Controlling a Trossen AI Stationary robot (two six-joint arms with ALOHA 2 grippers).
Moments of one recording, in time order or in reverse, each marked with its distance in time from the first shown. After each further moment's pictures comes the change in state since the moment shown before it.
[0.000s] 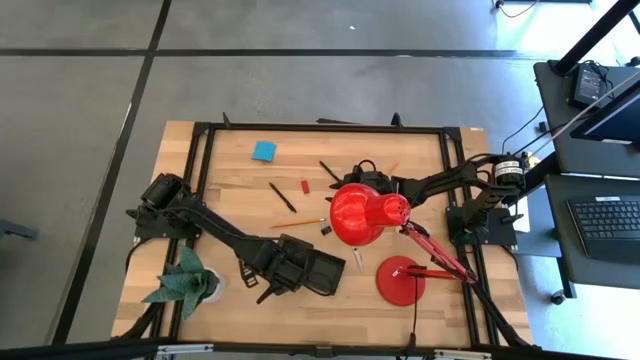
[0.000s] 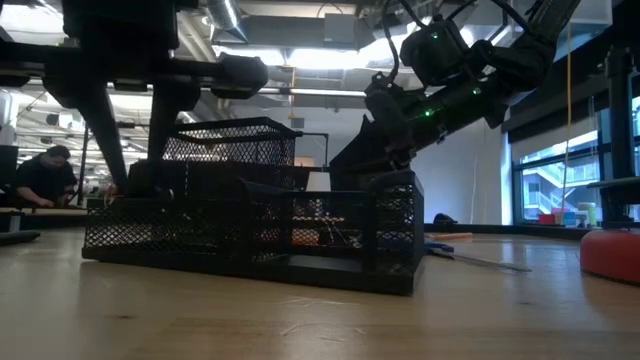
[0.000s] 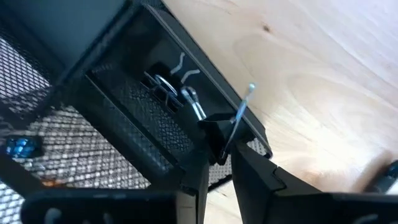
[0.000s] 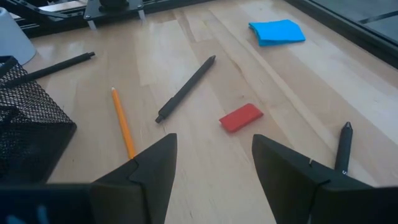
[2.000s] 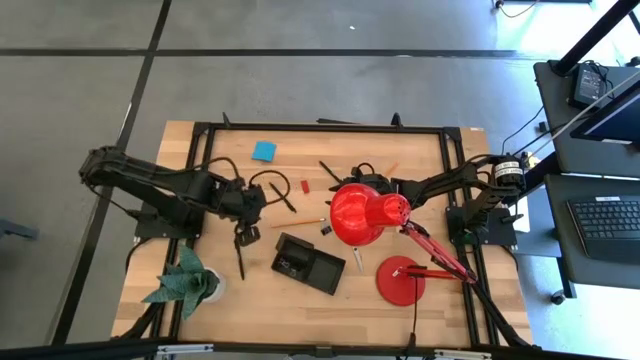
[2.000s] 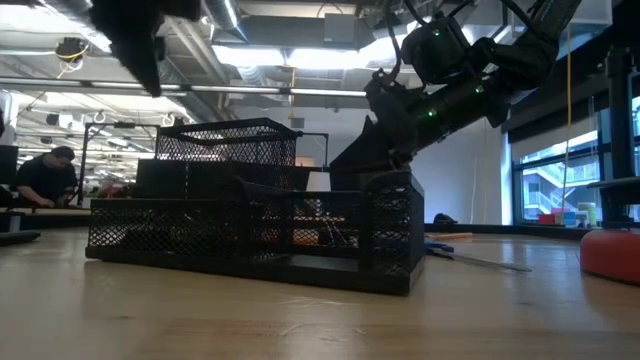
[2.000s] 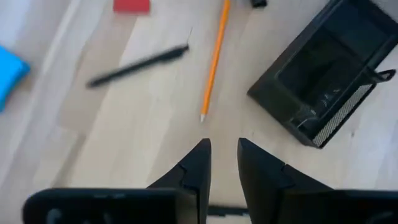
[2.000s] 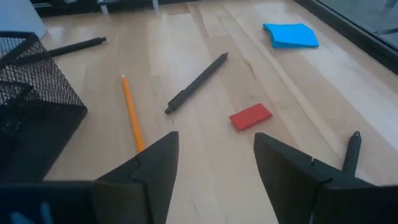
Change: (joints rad) left arm 0.267 -0.671 -0.269 -0.103 -0.042 -1.166; right arm 0.020 0.000 0.000 -0.006 -0.002 -0.089
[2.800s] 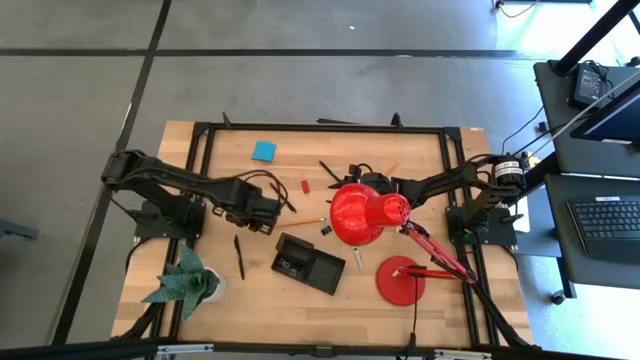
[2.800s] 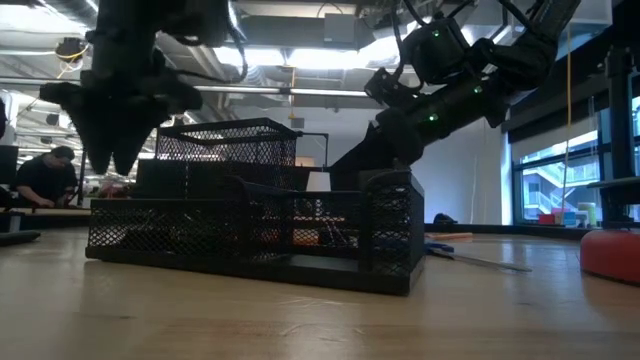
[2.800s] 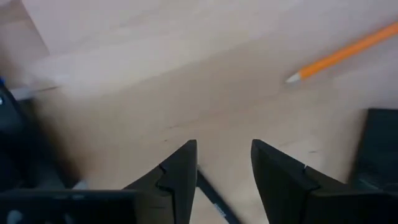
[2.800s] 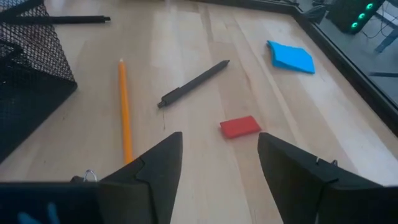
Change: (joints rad) left arm 0.093 0.262 -0.086 -0.063 0.149 -0.777; right arm -0.008 0.000 0.000 0.010 0.000 -0.229
